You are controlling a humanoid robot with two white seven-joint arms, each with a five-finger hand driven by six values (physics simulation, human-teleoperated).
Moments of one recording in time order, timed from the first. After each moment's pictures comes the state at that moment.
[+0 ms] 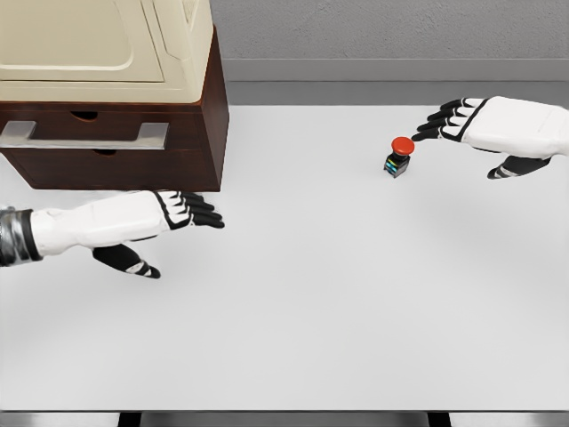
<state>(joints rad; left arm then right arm) -0.41 0.98 -0.63 -1.74 -0.06 -0.61 -0.43 -0.66 -0.98 0.48 -1.58 0.29 -0.61 0.61</state>
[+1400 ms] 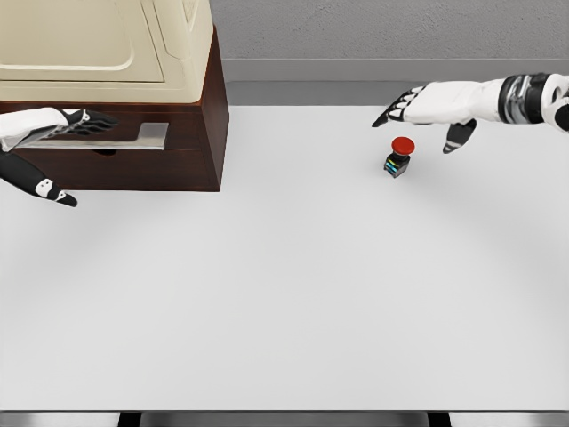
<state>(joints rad) -0.86 1.26 -0.91 -1.73 0.51 0.09 -0.48 -1.09 -0.67 0.95 -1.05 0.44 -0.61 0.61</state>
